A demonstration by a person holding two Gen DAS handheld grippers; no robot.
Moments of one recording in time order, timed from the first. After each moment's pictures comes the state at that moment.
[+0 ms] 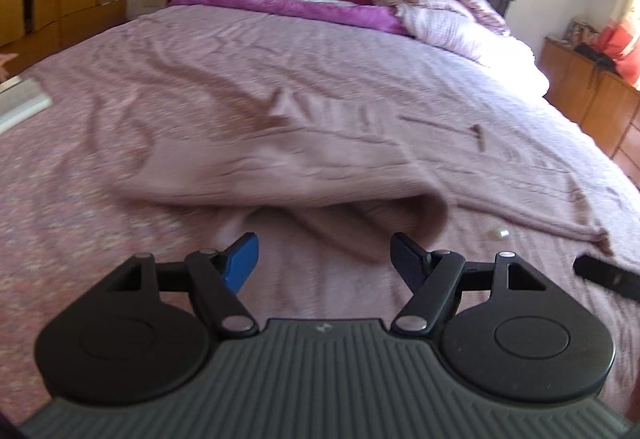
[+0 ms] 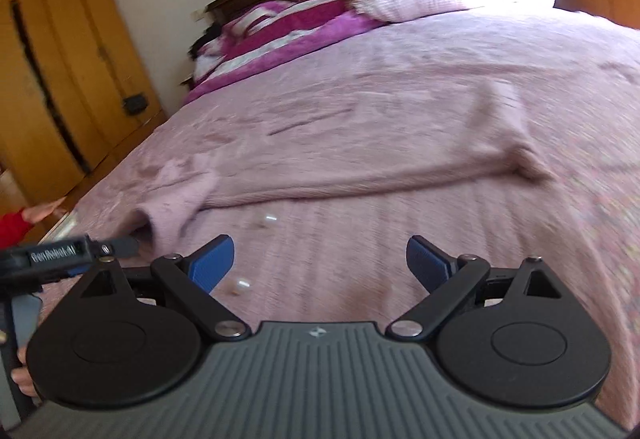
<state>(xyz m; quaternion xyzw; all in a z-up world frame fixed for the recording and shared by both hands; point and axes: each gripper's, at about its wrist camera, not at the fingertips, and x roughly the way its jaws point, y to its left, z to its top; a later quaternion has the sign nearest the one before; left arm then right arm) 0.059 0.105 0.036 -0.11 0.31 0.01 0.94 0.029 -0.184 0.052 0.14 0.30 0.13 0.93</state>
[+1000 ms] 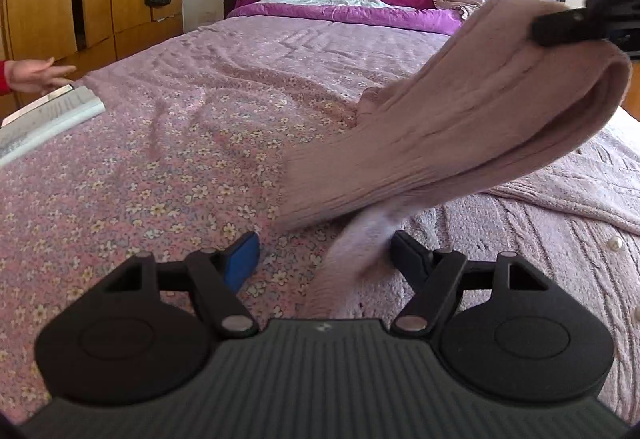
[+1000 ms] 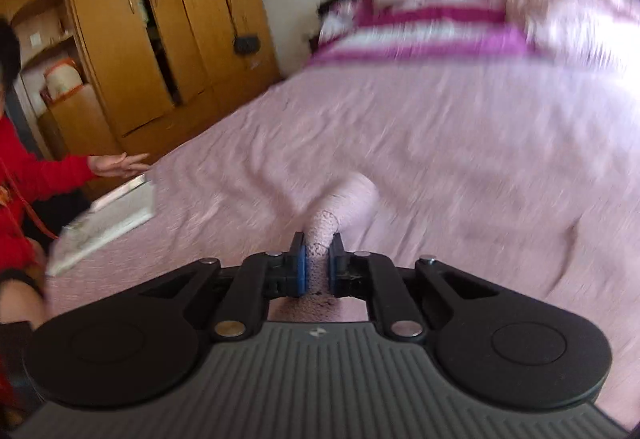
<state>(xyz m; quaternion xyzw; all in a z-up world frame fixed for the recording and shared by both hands) 0.086 0.133 0.010 -0.07 0.30 0.10 0.95 0.165 -0.032 0.142 0.00 0.27 0.26 0.93</state>
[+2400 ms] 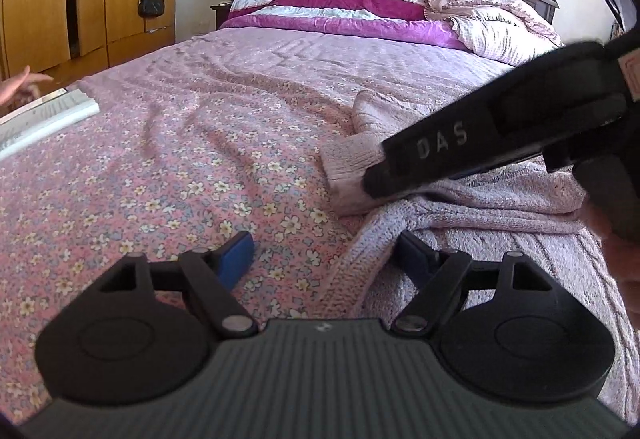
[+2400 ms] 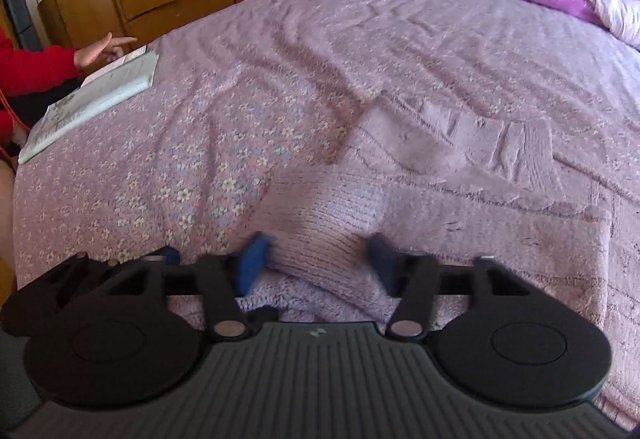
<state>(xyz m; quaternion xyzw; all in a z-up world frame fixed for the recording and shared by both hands) 0.076 0.131 0.001 -0.06 0.28 0.09 0.95 0.183 0.069 0.054 -0.07 0.40 0.31 0.86</state>
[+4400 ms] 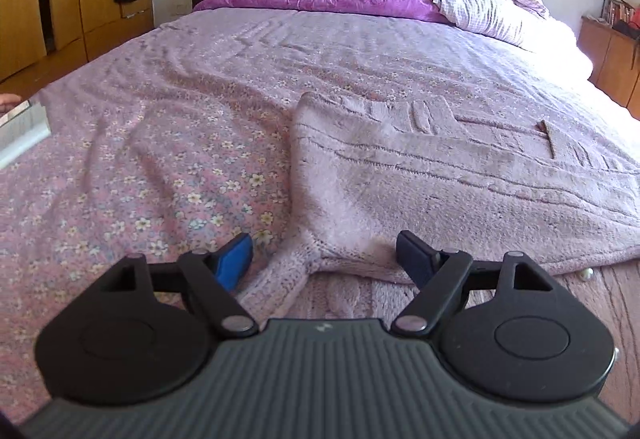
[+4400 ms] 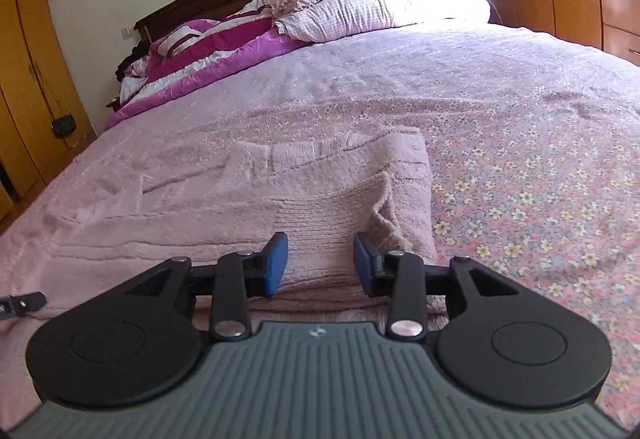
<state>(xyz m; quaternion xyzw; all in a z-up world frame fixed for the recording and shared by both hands) 0.122 0.097 0.023 -0.06 0.33 0.07 0.94 0.114 -0.262 0.044 0.14 0.27 0.00 0.95</state>
